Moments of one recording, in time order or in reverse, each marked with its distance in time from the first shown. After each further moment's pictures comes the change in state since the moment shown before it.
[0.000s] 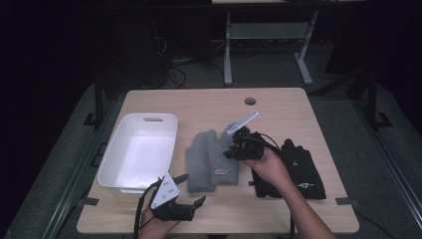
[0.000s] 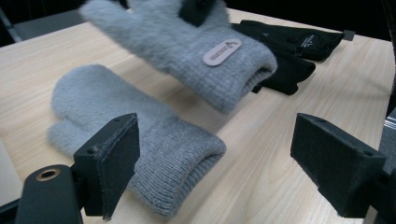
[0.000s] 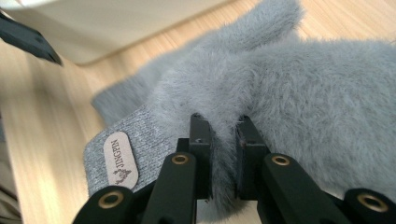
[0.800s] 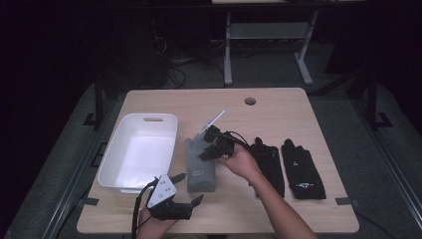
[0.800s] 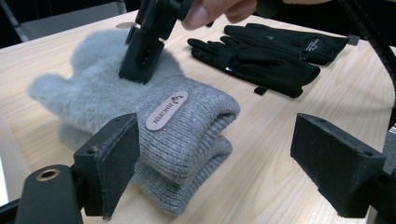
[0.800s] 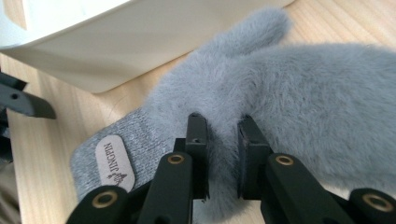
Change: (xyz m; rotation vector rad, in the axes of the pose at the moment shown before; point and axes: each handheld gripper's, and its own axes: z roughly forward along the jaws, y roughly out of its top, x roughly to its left) left arm 0.004 0.000 -0.003 -0.004 0.012 -0.024; right arm 0.010 0.042 0.067 0.069 0.115 0.000
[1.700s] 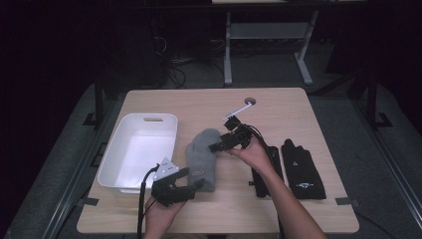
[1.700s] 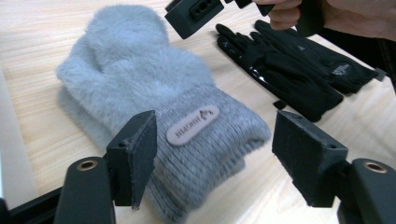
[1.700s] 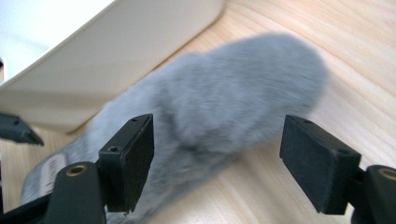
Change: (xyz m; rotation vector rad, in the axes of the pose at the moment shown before) left arm 0.019 0.022 0.024 0.118 0.050 -0.272; right arm -0.061 -0.030 -0.012 -0.161 0.035 0.229
